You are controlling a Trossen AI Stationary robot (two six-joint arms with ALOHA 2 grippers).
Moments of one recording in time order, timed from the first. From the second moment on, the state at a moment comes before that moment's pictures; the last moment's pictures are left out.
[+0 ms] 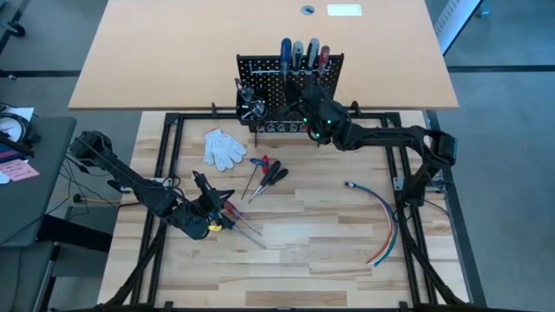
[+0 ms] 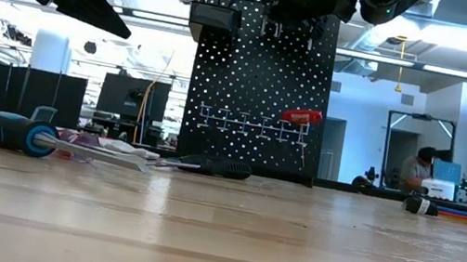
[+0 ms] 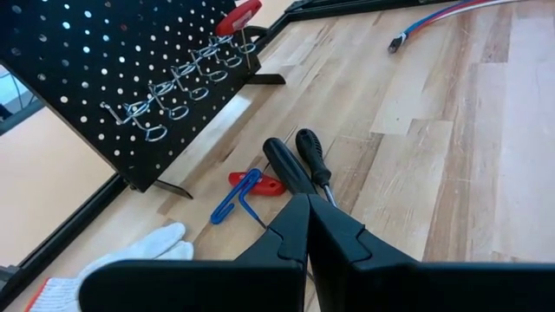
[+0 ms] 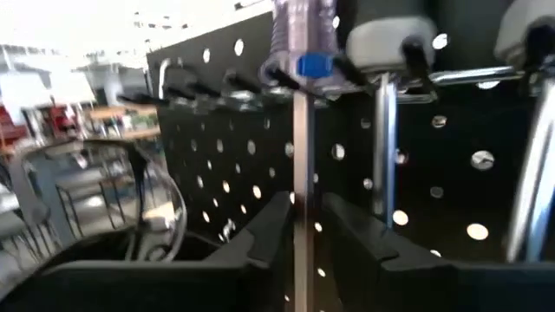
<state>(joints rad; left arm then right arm) -0.58 1.15 0.59 -0.20 -1.09 -0.43 -0.32 1.69 1.21 0.68 0.60 0.02</state>
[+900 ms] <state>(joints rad) -0.58 1.15 0.59 -0.20 -1.08 -0.43 -0.02 1.47 1.21 0.28 0.61 -0.37</state>
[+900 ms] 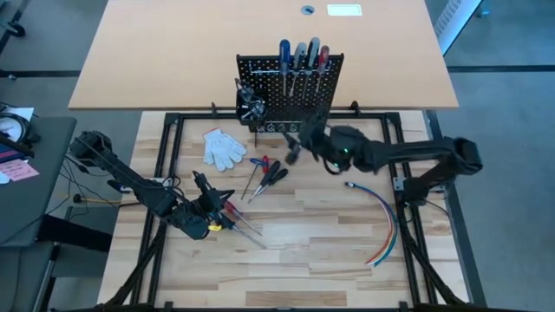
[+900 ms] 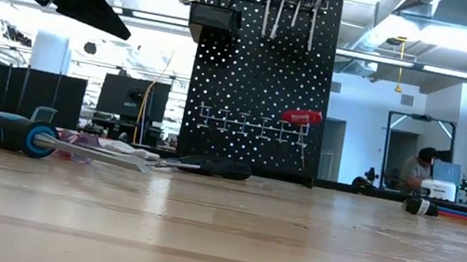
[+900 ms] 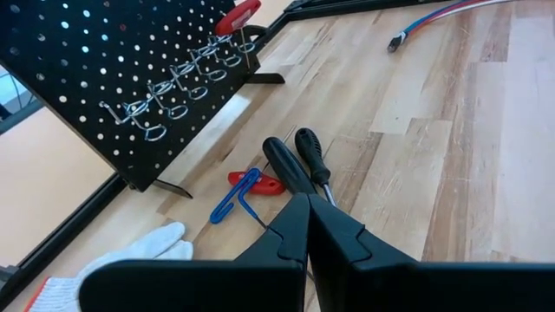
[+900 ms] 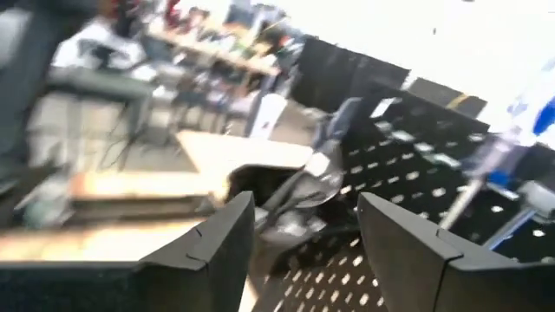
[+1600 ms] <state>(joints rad) -0.58 1.15 0.59 -0.20 -1.08 -0.44 0.17 1.55 0.66 0.50 0.44 -0.06</state>
